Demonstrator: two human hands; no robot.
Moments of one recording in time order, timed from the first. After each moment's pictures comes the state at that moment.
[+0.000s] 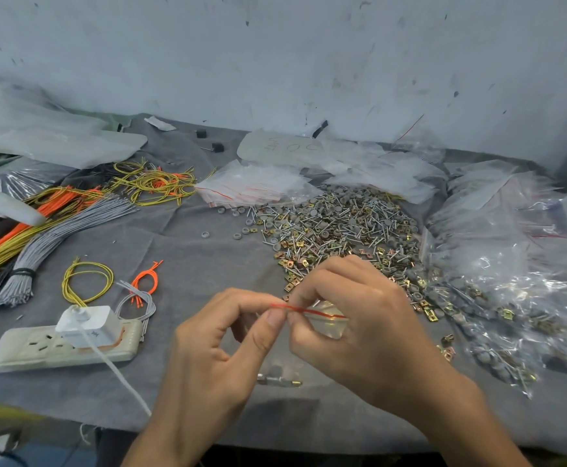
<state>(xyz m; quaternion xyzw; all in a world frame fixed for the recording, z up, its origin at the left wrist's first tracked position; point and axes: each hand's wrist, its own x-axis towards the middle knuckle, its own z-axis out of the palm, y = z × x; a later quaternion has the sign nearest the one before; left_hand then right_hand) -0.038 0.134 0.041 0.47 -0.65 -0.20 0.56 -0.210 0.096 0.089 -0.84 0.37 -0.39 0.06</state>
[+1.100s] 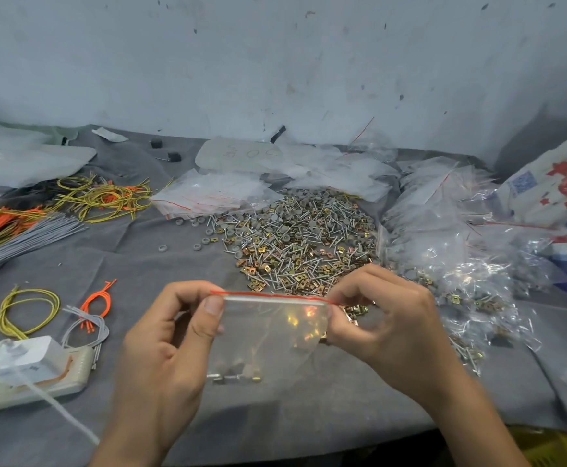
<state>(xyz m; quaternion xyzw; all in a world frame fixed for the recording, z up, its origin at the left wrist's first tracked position) -0.051 0.120 0.045 0.47 -0.58 -0.25 0.62 -0.280 0.095 0.075 -0.78 0.44 -0.44 0.09</state>
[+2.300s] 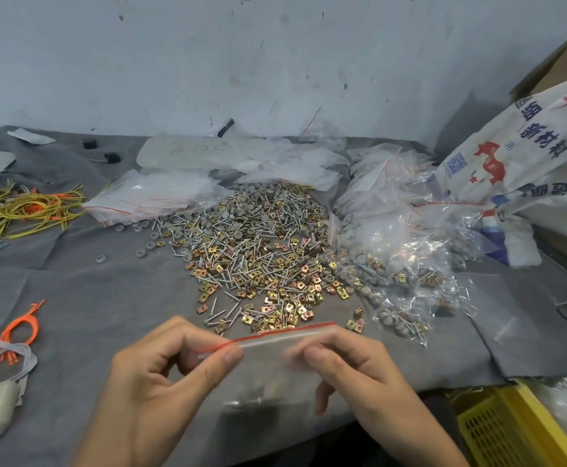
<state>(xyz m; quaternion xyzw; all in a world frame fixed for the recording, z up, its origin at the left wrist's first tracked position) -0.078 0.117 0.032 0.43 -0.67 -0.30 0.53 -0.309 0.141 0.027 -0.57 0.44 -0.47 0.50</state>
